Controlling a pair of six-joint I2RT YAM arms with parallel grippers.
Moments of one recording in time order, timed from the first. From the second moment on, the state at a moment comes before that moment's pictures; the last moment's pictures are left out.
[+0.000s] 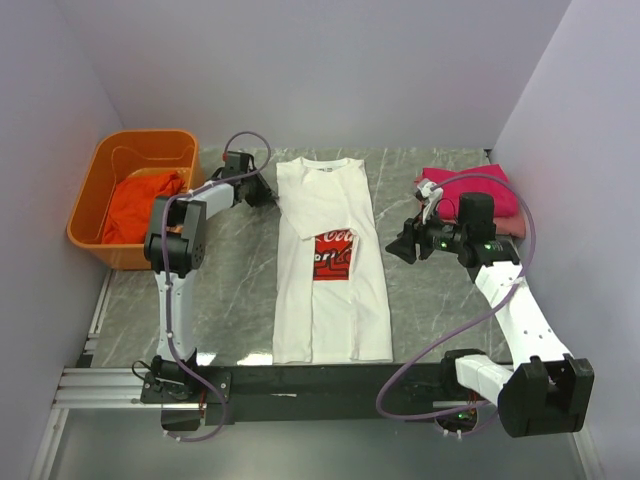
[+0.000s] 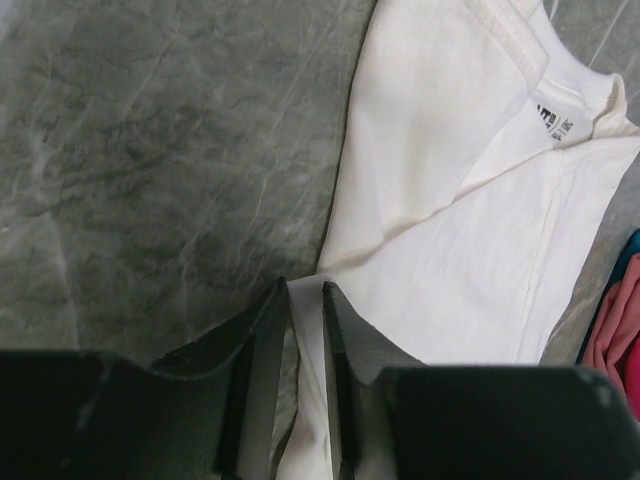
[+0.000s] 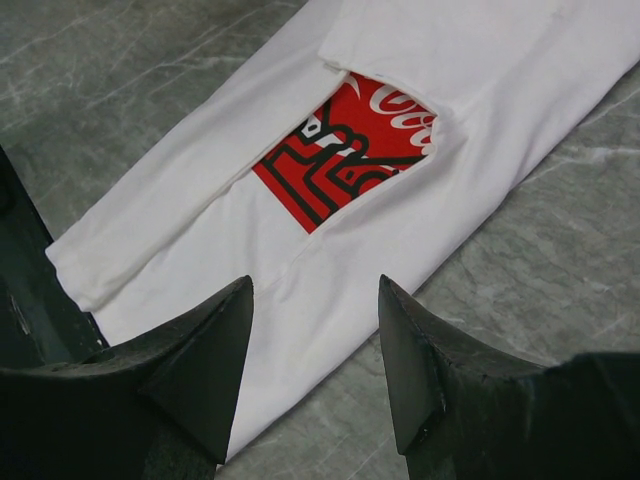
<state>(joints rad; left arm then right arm) -0.20 2.24 1.59 -0.11 0.21 -0.80 0.05 1.08 0.86 -0.44 -0.81 -0.24</state>
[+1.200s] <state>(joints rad) -0.28 2.17 1.59 -0.07 0.22 -0.74 0.05 1.09 0.86 -0.46 -0.83 -0.26</state>
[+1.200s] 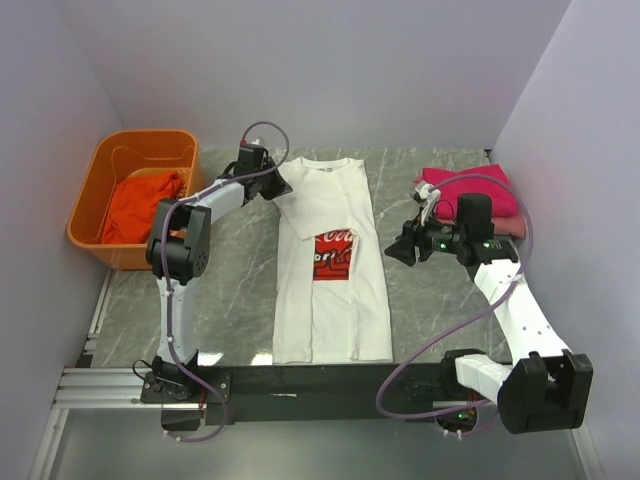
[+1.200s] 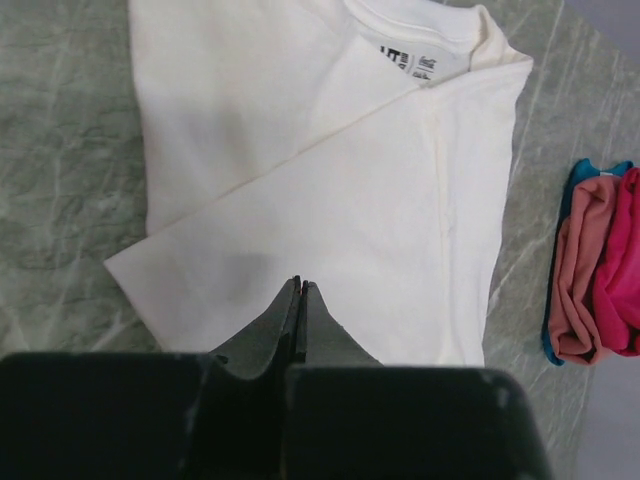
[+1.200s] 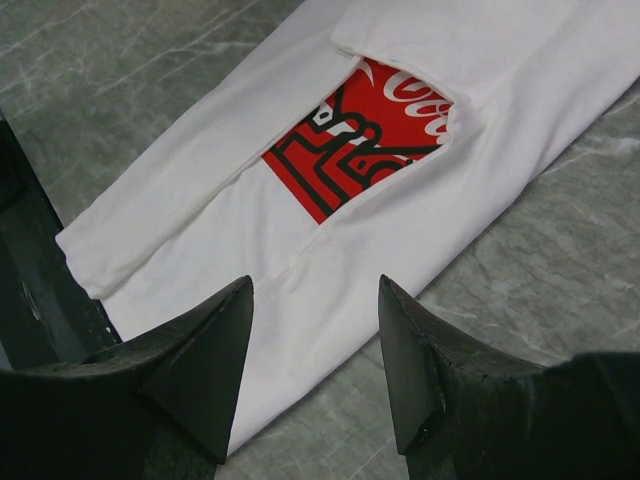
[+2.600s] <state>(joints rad) -0.22 2.21 1.51 -0.04 0.17 -0.97 0.05 1.10 0.86 -0.48 -0.86 -0.27</state>
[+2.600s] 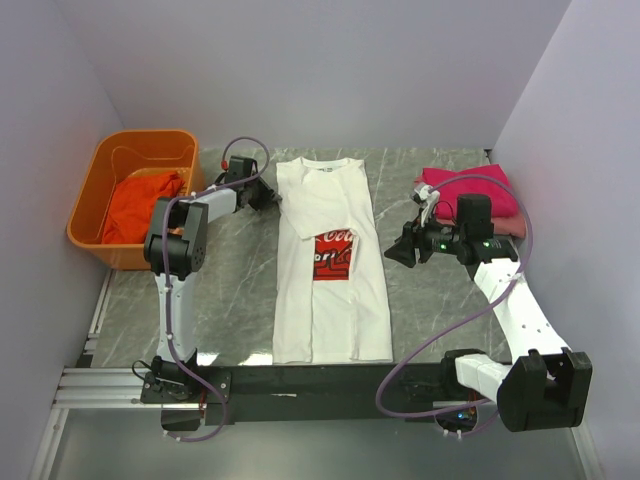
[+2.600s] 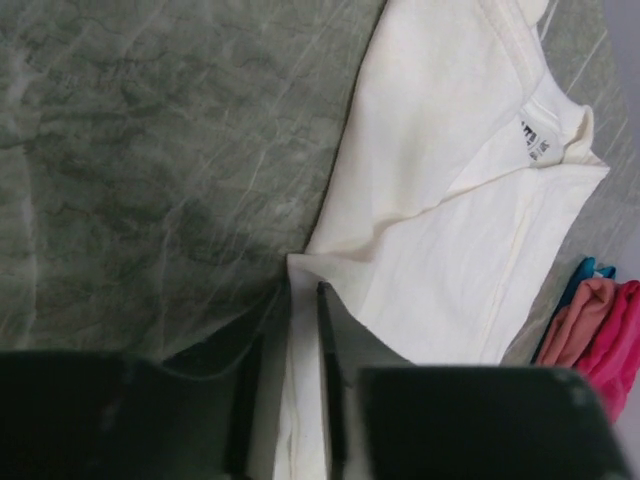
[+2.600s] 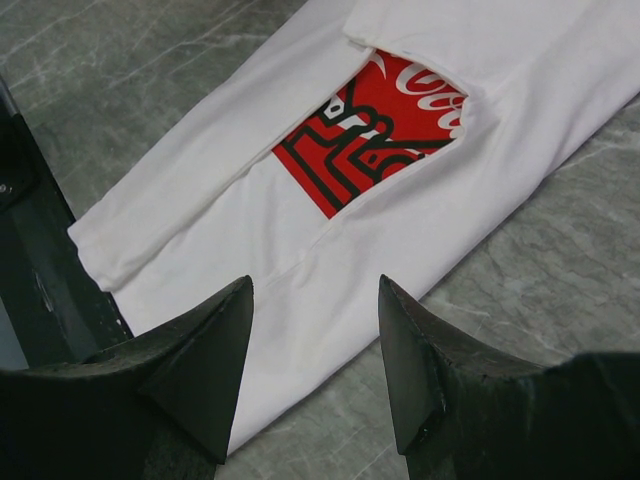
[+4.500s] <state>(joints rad) -0.40 2.16 1.64 -0.07 0.08 -0.71 0.04 1.12 0.86 -0.51 -0.88 -0.28</state>
